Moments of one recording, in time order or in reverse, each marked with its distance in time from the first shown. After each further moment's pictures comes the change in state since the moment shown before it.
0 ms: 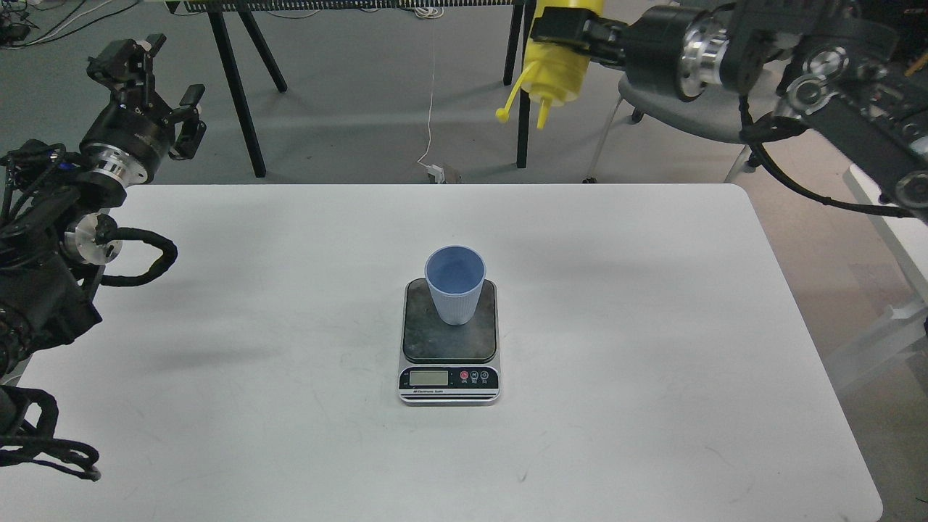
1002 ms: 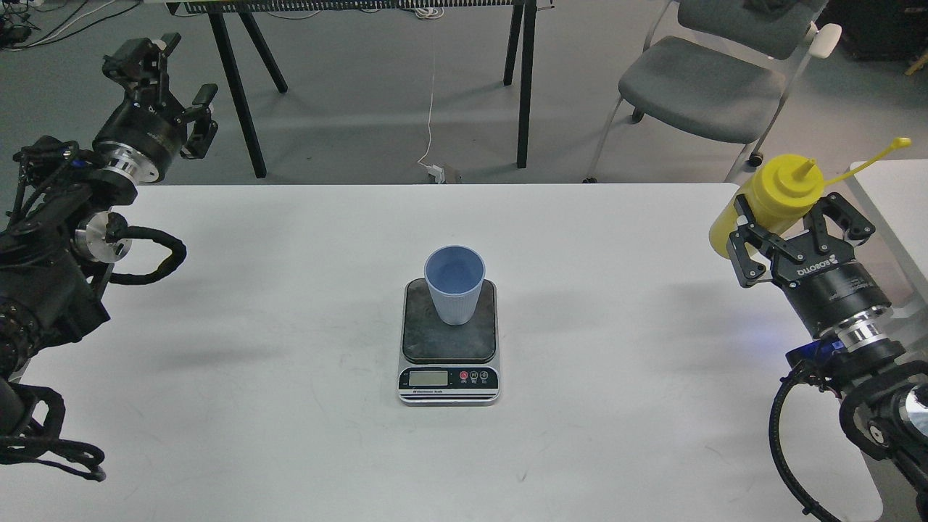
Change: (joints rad) left arm -0.007 -0.018 0.016 0.000 0.008 0.000 0.000; right arm -1.005 -0.038 0.362 0.210 1.500 0.003 0.230
